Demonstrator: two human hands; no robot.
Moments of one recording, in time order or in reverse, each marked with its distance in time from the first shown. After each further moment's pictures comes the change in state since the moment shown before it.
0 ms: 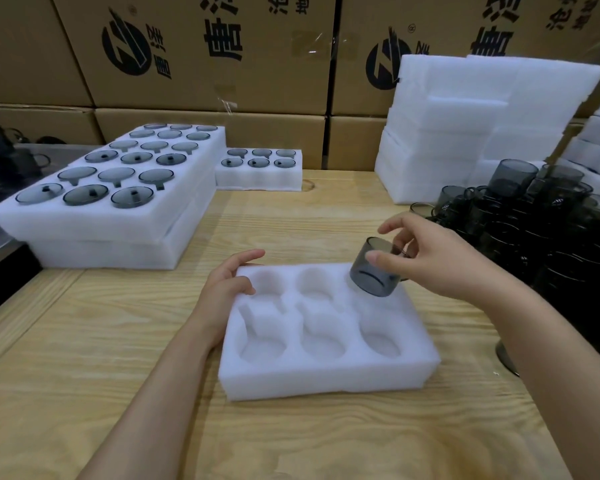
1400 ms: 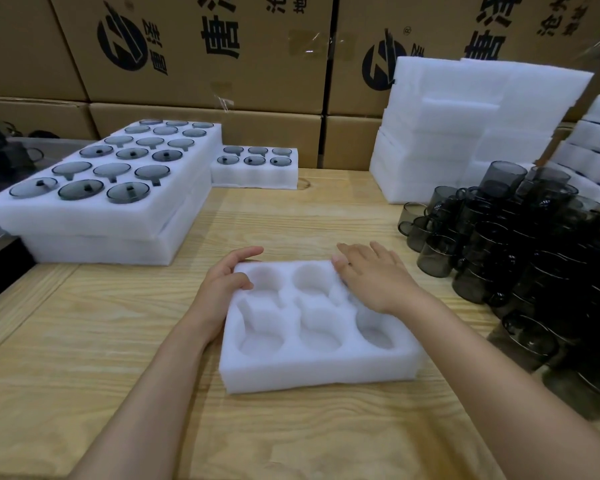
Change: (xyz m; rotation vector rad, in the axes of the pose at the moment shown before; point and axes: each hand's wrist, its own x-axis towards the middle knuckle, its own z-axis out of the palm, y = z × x) left_hand -0.002 -0.001 0.002 0.020 -0.020 -0.018; right_hand 0.031 0.016 0.071 -0.388 -0.190 0.094
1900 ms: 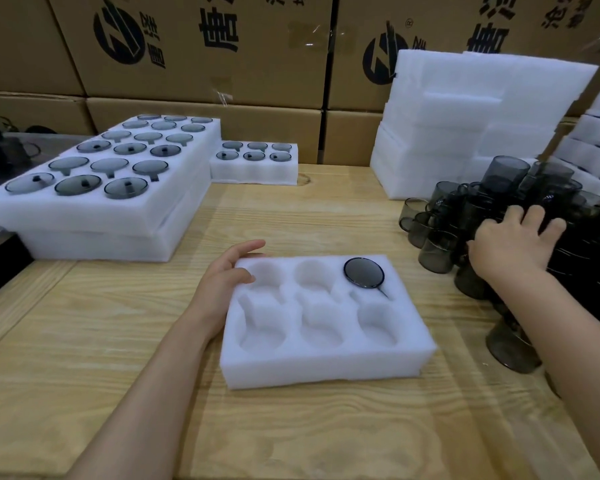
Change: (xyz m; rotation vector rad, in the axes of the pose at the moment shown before) left_hand 0.000 0.001 0.002 -0.049 -0.030 0.038; right_hand -0.015 0.102 -0.063 -0.670 0.409 0.639
